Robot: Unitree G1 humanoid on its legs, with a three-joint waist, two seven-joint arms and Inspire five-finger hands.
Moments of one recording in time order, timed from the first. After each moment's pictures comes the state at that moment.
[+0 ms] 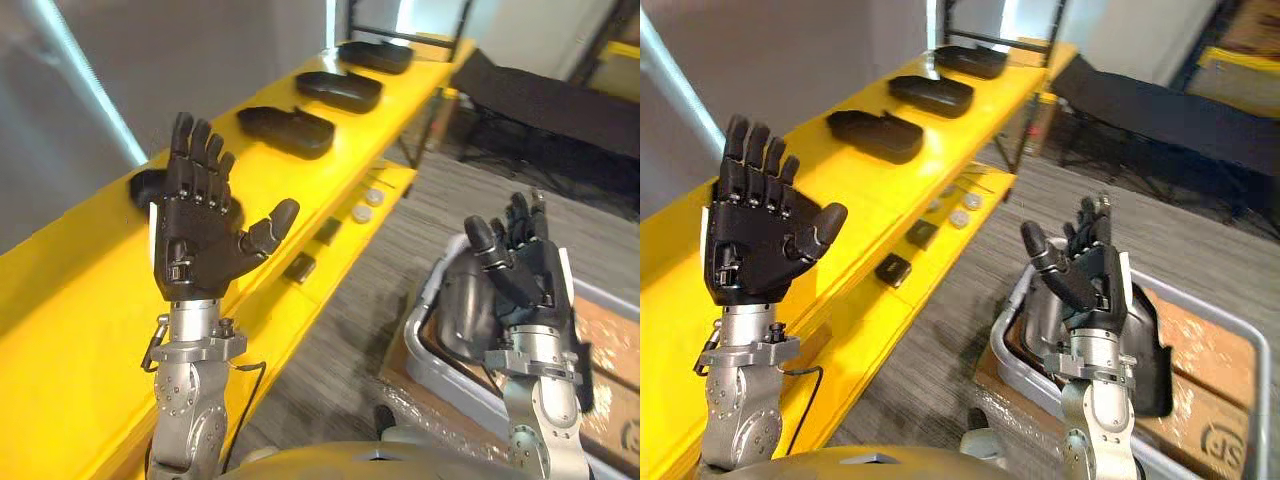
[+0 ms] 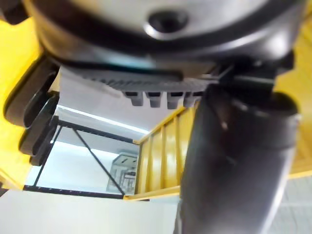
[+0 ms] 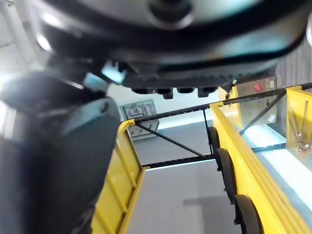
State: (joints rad) left arm 0.28 0.12 -0.10 -0.50 -0.36 -0.39 0.05; right arm 0.38 -0.16 -0.08 -0.38 0.39 -0.25 0.03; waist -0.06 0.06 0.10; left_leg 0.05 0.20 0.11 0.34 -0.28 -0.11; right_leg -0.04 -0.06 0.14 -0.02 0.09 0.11
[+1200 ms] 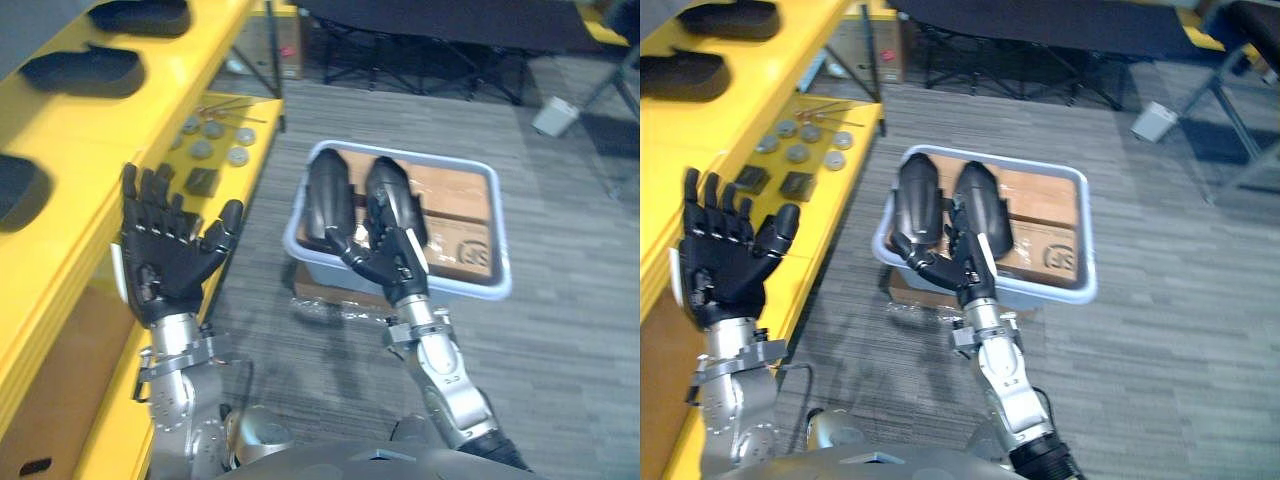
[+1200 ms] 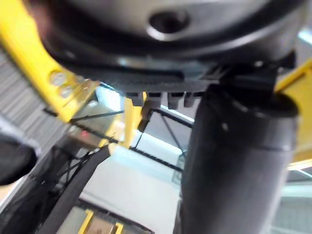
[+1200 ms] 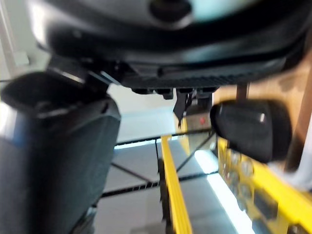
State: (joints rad) left arm 0.38 -0.01 -0.08 -0.44 -0.47 -0.33 0.21; right arm 0.12 -0.18 0.27 -0.05 0.21 -0.23 -0.12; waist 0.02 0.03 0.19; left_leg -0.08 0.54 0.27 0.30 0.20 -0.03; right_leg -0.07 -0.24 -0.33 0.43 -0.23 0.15
